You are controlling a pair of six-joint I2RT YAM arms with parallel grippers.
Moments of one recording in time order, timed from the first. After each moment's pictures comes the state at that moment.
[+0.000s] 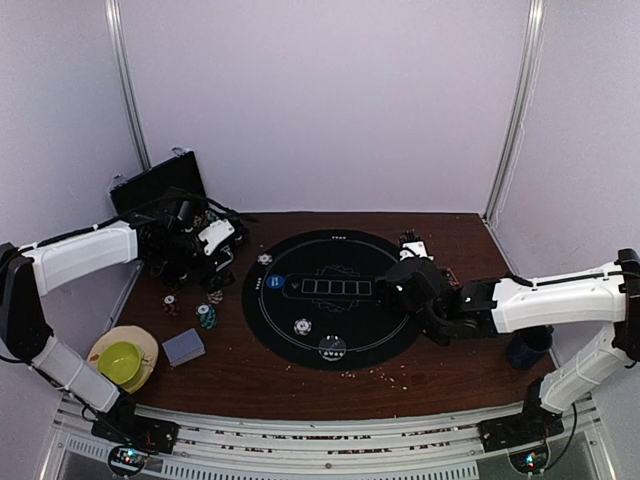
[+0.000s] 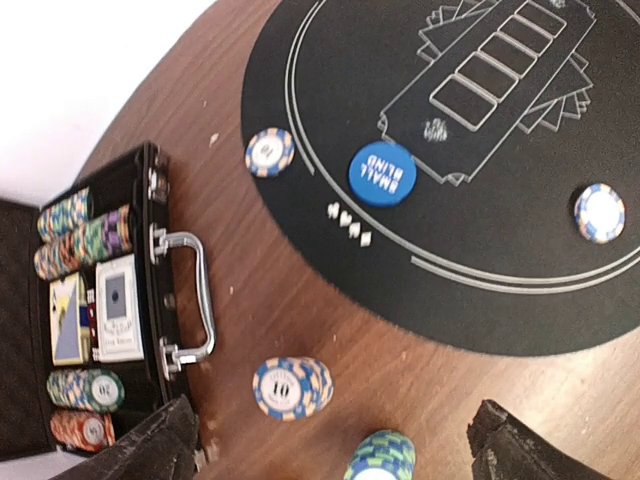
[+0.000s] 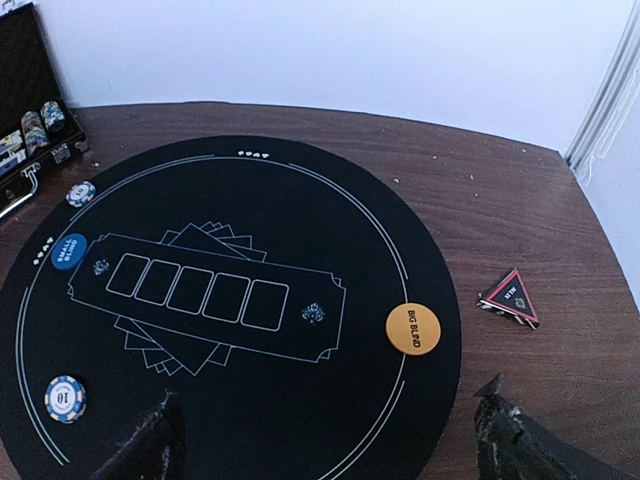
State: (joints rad) left arm -0.43 1.46 1.10 -0.53 0.07 0.49; right arm 1.03 1.42 0.85 -0.12 0.84 0.52
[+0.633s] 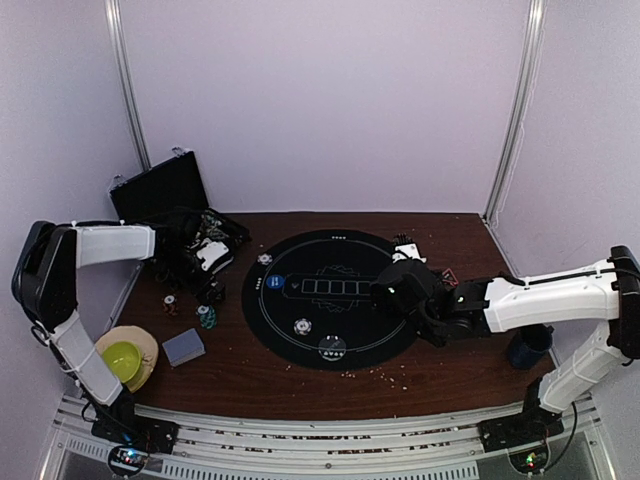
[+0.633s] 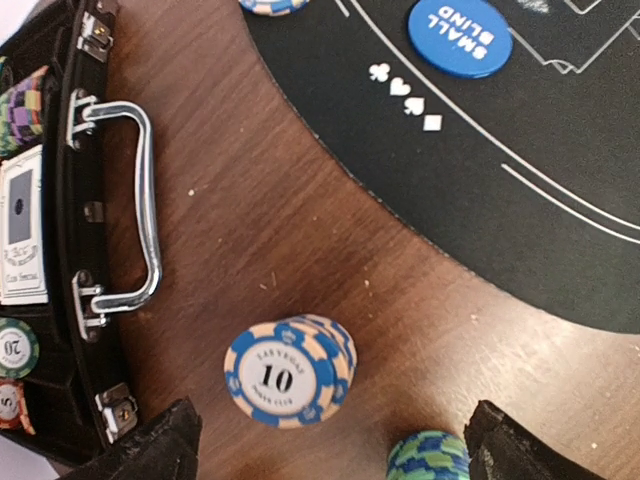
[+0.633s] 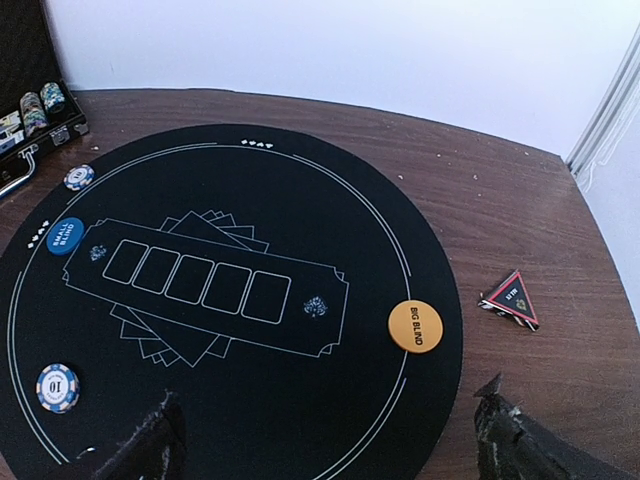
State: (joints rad) left arm -0.29 1.68 1.09 -0.53 0.09 0.49; right arm 1.05 1.46 0.88 -0.15 0.84 0.50
